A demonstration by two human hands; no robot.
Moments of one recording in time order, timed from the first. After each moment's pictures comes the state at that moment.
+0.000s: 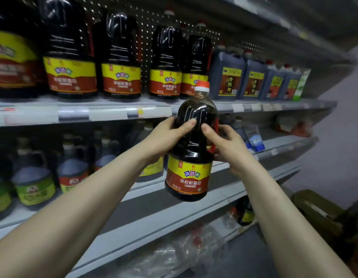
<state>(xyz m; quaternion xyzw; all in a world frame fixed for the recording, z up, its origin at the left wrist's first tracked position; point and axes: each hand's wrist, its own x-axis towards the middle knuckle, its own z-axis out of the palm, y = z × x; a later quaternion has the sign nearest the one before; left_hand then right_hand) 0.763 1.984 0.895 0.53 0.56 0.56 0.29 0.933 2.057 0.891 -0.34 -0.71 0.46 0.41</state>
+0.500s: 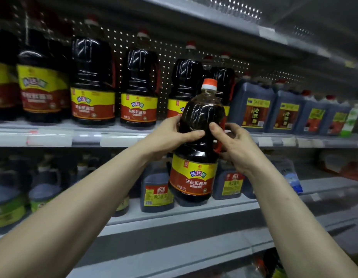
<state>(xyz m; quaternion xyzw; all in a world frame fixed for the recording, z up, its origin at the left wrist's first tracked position) 0.734 2.023 0.954 0.54 0.57 0.58 0.21 0.890 2.143 0.950 -0.20 -0.74 0.52 0.39</state>
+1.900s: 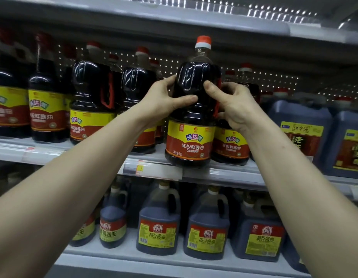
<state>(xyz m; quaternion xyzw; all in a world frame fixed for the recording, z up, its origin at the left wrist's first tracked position) 0.681 2.119 1.050 0.49 0.59 0.64 -0.05 0.794 2.270 1.066 0.00 -0.74 0.55 0.38</state>
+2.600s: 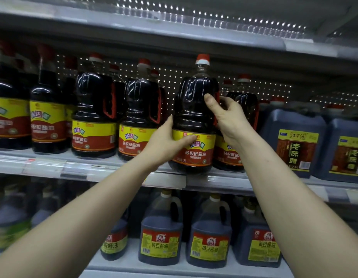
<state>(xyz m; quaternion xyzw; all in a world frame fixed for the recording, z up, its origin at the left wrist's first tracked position) 0.683 2.121 0.988 0.43 0.69 0.58 -0.06 0.766 2.273 1.050 -0.01 -0.72 0.55 0.42</state>
